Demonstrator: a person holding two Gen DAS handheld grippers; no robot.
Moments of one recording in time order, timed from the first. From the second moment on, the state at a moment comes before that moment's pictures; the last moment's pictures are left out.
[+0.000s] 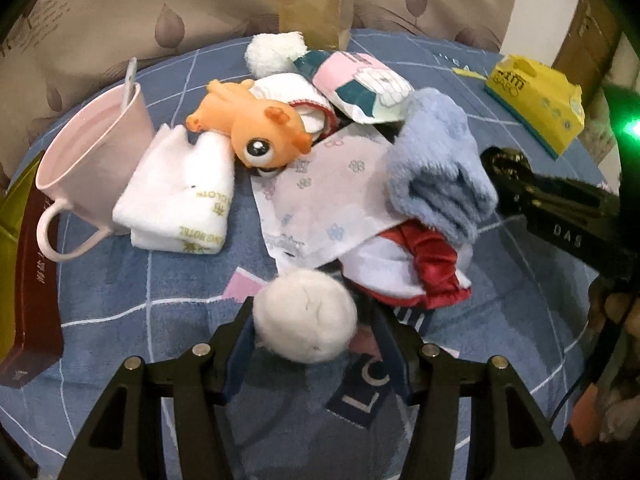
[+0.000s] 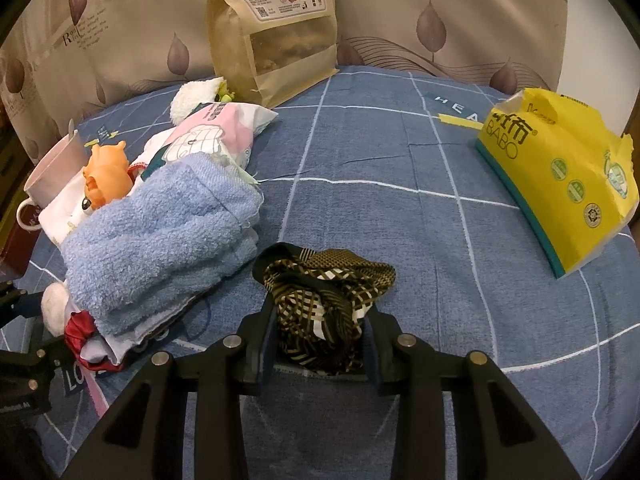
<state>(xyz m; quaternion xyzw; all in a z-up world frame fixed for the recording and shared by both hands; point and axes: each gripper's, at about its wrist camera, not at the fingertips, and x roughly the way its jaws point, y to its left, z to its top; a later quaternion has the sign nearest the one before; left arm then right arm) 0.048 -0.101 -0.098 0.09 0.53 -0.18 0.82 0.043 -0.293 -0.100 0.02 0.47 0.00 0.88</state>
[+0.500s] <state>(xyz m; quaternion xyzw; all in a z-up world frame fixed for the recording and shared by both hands) 0.046 -0.074 -0.086 0.05 0.53 -0.19 0.83 0.043 -0.289 -0.100 0.02 0.47 0.00 0.88</state>
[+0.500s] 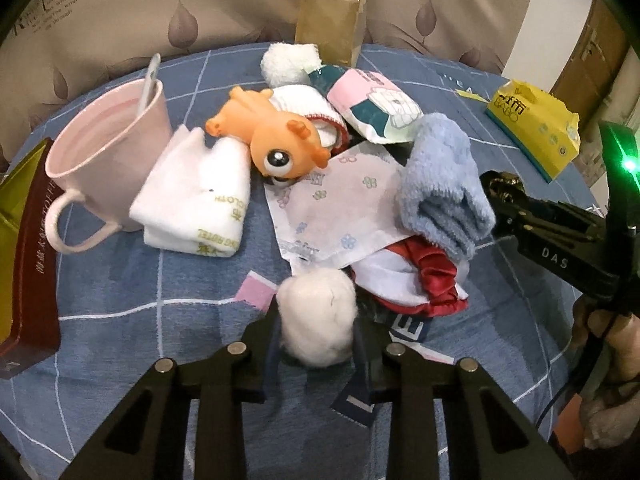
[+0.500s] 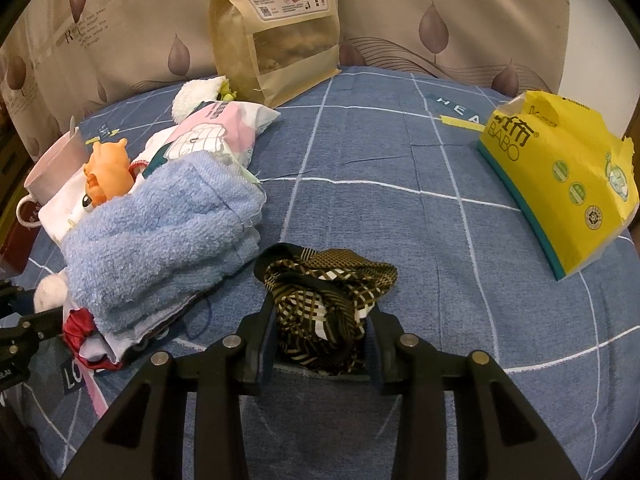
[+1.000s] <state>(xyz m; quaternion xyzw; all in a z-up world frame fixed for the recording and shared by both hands) 0.042 -0.057 -0.050 0.05 0.50 -0.17 0.85 0.043 -0.288 -0.101 0.01 0.47 0.00 0.88</state>
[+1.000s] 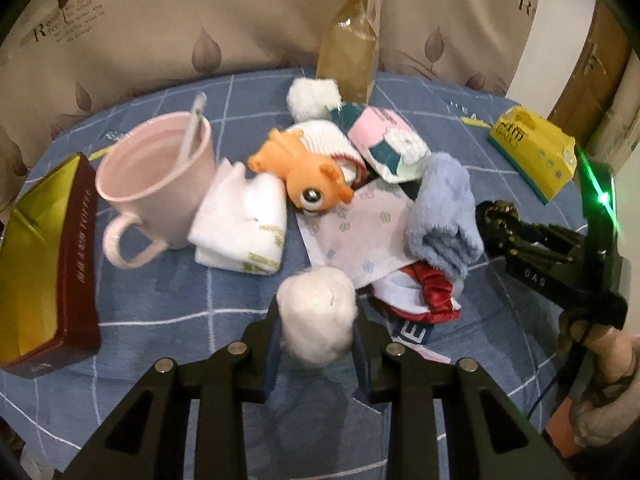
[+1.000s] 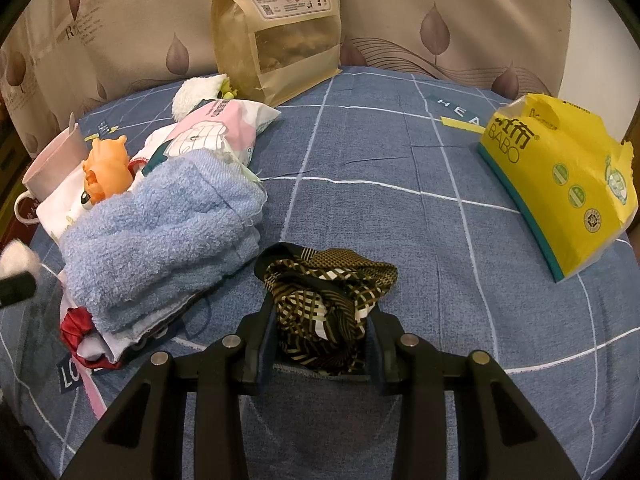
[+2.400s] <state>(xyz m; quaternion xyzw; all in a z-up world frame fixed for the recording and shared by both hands) 0.148 0.200 -0.064 0.02 0.52 0.11 0.85 0.044 -0.285 -0.100 0.00 0.47 -0.01 0.88</state>
